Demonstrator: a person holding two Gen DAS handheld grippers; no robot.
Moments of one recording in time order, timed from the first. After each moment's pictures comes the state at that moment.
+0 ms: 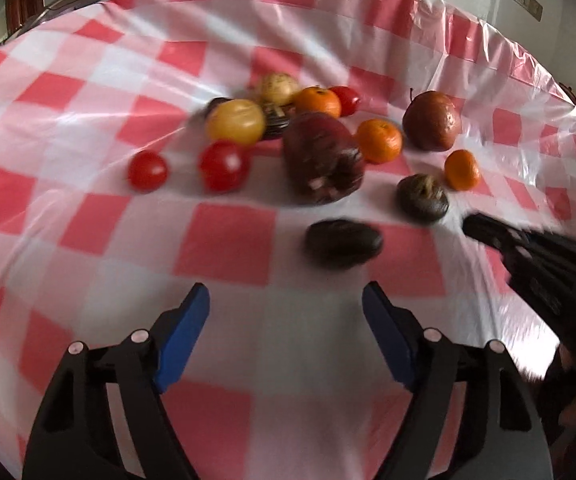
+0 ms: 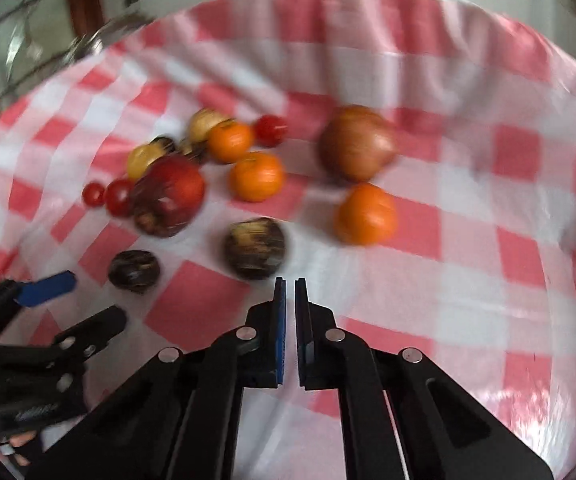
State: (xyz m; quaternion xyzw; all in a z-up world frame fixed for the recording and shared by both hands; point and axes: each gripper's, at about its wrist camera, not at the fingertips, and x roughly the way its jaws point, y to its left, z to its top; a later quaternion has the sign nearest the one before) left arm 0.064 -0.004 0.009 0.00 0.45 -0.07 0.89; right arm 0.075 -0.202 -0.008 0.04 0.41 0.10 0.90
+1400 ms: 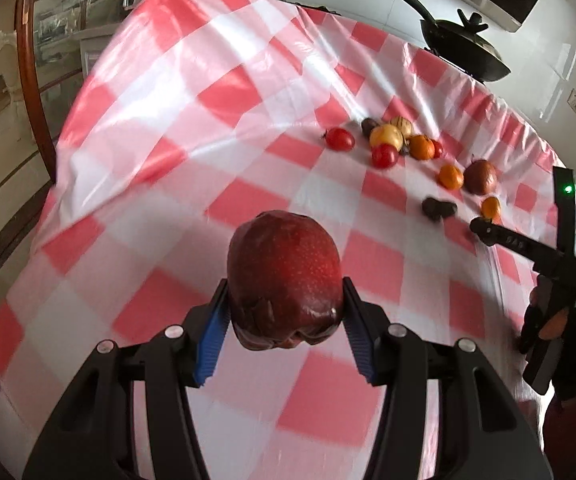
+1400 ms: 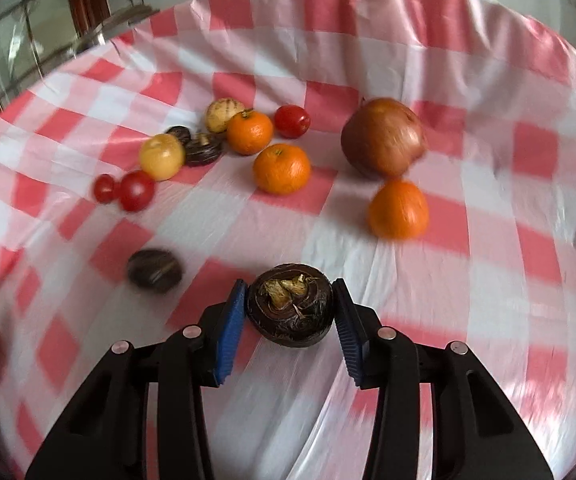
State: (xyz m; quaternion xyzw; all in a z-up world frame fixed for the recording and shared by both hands) left arm -0.092 0.127 0.035 -0.13 0.41 0.04 0.90; right arm 0.071 -0.177 -0.005 0.03 0.43 0.12 0.89
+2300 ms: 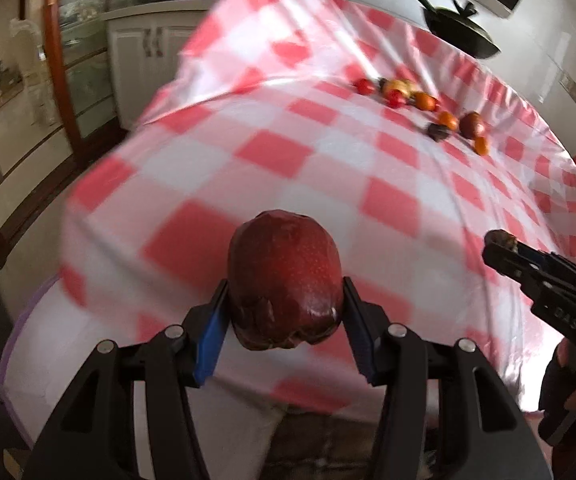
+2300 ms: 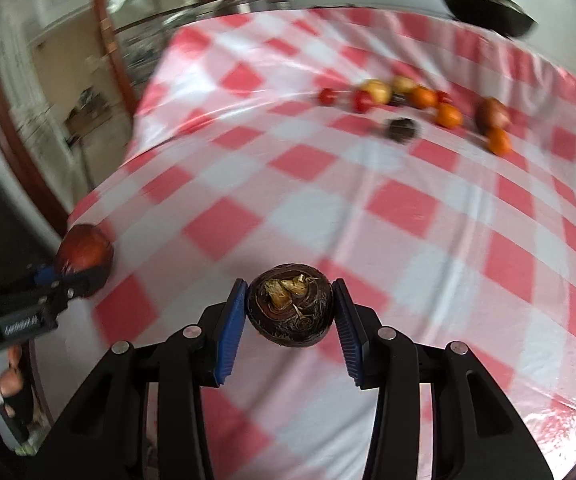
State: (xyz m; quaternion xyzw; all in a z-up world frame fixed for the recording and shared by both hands) left arm -0.243 0.170 0.022 -0.13 0.43 0.05 0.89; right arm -0.165 -0.081 0.016 -0.05 0.41 0.27 0.87
